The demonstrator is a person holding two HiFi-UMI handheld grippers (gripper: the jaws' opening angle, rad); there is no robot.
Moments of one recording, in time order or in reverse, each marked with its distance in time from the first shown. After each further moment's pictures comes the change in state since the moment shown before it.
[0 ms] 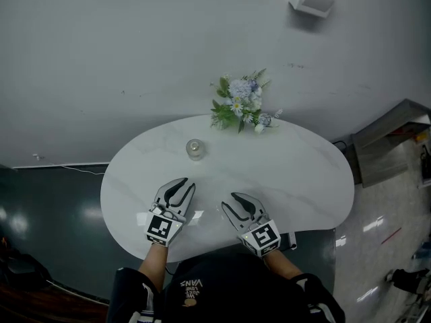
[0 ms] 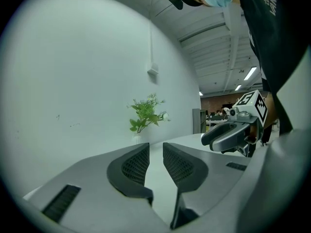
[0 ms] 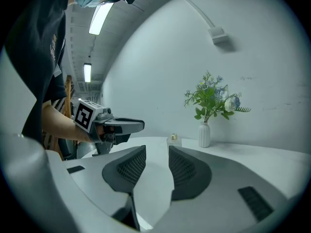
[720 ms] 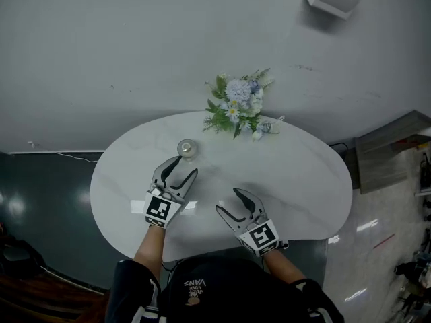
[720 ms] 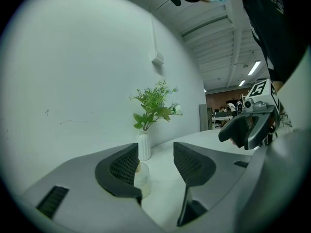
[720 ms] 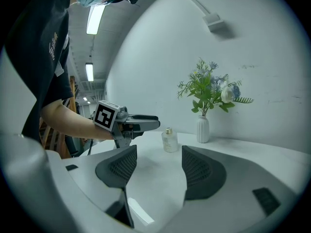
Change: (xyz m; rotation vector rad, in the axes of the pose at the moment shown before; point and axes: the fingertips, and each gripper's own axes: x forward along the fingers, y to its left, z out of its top) left arm 0.082 0.035 -0.018 0.021 0.024 0.039; right arm 0.013 -0.042 -0.012 0.010 0.064 0.075
